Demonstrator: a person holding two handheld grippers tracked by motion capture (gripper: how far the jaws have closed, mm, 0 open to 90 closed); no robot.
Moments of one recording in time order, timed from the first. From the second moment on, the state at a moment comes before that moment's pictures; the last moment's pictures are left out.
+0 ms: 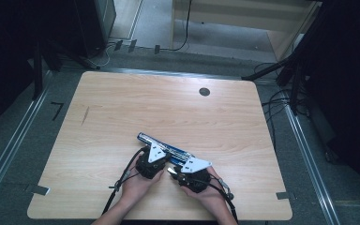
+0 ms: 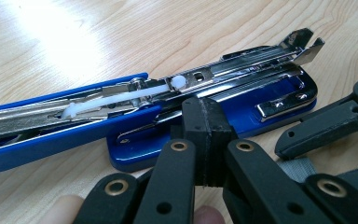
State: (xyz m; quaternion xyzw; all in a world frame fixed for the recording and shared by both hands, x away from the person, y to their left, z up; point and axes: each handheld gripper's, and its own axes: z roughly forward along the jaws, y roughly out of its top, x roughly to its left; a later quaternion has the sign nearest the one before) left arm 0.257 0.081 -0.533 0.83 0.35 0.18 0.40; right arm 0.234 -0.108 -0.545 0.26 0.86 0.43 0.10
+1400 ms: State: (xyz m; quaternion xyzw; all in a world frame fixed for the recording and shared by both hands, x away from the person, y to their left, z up) left arm 0.256 0.081 -0.533 0.83 0.35 0.18 0.40; right arm 0.224 -0.170 -0.519 0.31 0.83 0.45 0.12
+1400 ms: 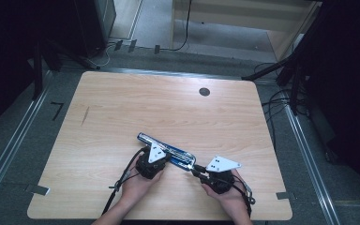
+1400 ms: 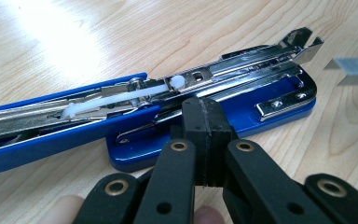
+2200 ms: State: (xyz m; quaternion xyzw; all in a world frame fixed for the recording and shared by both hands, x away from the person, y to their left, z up) left arm 0.256 0.081 -0.533 0.83 0.35 0.17 0.40; right arm 0.229 -0.178 -0.509 0.32 0.82 0.45 0.13
